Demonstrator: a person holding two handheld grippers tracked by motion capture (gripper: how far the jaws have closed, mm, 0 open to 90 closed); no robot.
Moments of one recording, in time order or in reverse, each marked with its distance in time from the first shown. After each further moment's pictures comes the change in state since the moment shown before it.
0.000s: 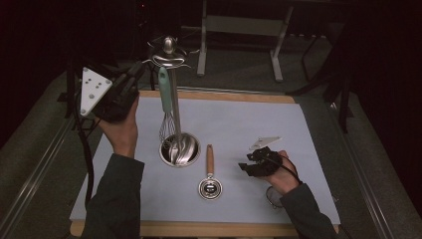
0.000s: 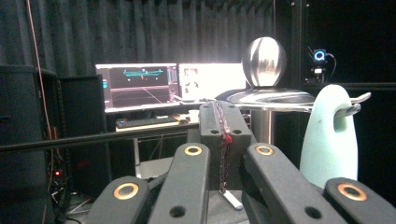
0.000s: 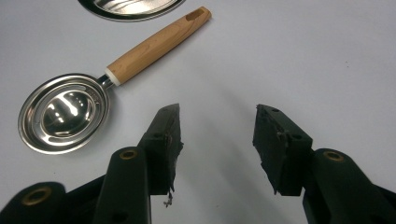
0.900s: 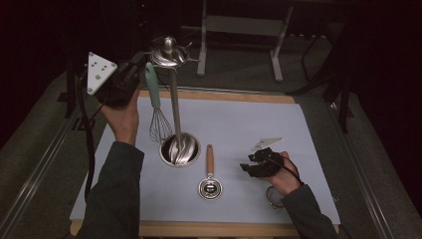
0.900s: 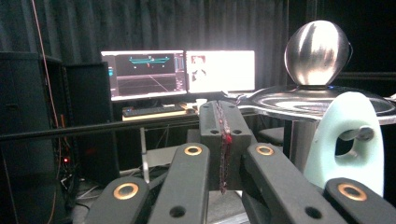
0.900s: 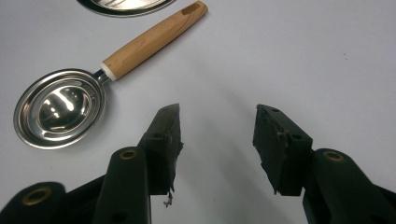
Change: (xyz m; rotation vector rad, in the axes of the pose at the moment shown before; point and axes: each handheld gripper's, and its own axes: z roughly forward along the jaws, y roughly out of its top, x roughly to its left) left arm 0.013 0.003 0.028 0.062 0.021 -0.003; right arm -0.003 -0.005 0.000 0.000 0.002 0.011
